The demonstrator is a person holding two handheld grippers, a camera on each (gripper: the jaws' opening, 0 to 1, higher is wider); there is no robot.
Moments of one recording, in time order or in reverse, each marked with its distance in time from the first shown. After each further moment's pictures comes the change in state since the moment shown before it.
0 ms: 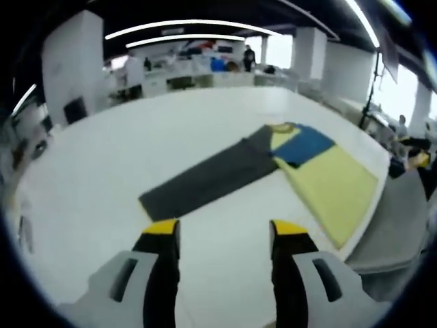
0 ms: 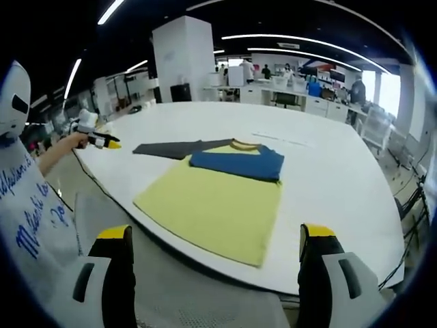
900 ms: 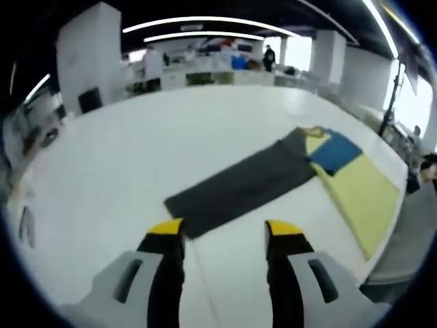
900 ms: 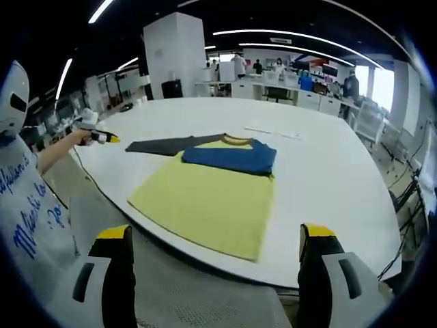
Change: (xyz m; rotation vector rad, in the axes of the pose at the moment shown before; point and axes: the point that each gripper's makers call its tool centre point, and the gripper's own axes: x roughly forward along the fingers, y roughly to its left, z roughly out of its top) left arm 0.033 0.058 -0.002 -0.056 0.026 0.089; right arm -0.002 -0.006 -0.004 0.022 0.033 -0.043
